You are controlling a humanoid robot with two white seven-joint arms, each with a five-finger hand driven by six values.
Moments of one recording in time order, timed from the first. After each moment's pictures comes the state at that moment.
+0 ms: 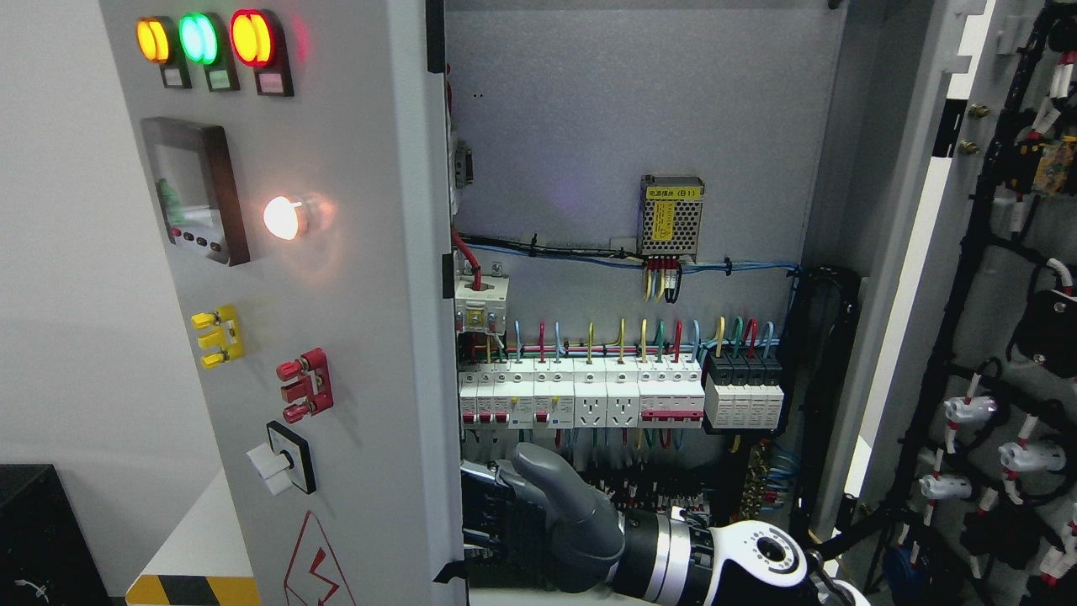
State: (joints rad) left arm 0.00 -0.04 -0.54 0.04 0.67 -0.10 -0.04; right arm -0.70 -0.18 0.52 -1.68 -0.72 0.38 0.69
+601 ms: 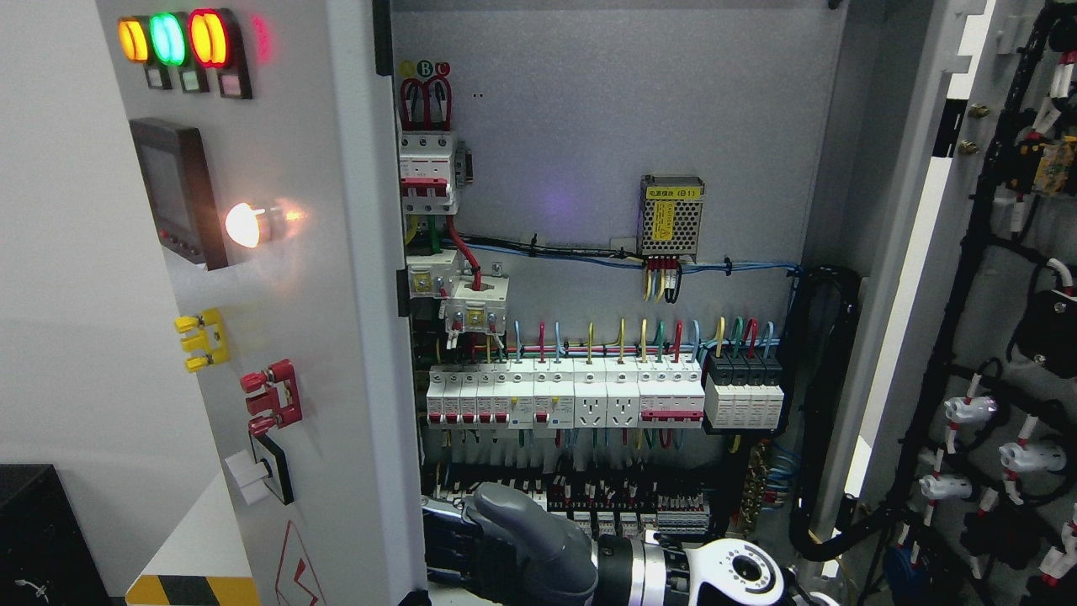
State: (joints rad) left arm 0.00 -0.04 -0.54 0.04 0.67 -0.10 -0.04; right arm -0.70 -0.17 0.60 -1.70 -0.72 0.38 0.69
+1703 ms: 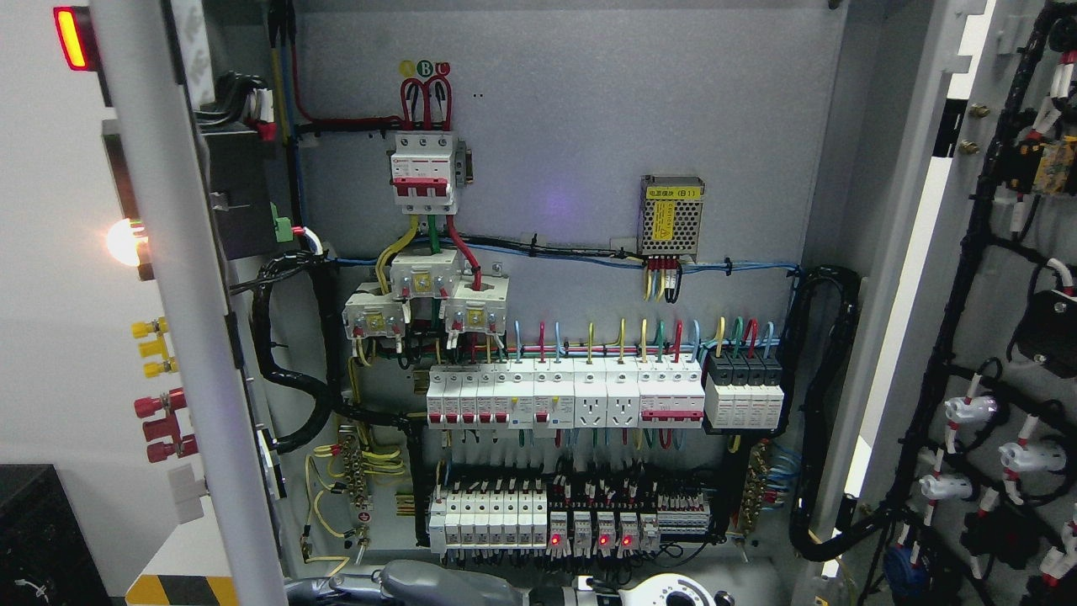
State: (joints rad) left arm 0.00 -0.04 -0.54 0.04 0.67 -0.10 -0.04; right arm -0.72 -0.11 0.72 -1.68 -0.71 0.38 0.68
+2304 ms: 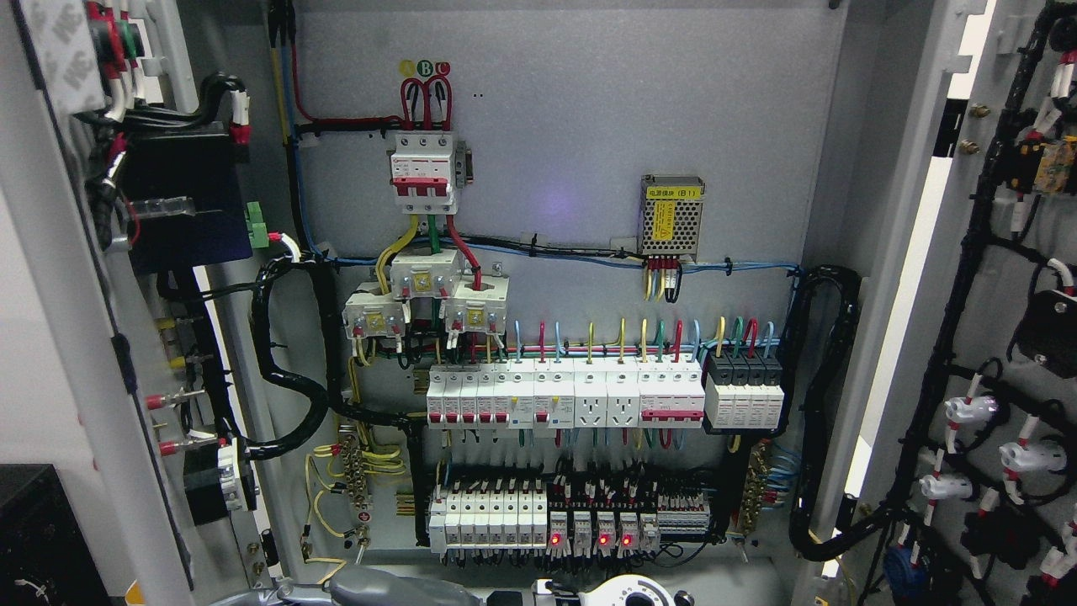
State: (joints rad) left arm 0.00 -0.04 -0.54 0.04 0.67 -0.10 -0.04; right arm -0.74 -0.04 0.75 -1.65 -0.70 0.39 0.68
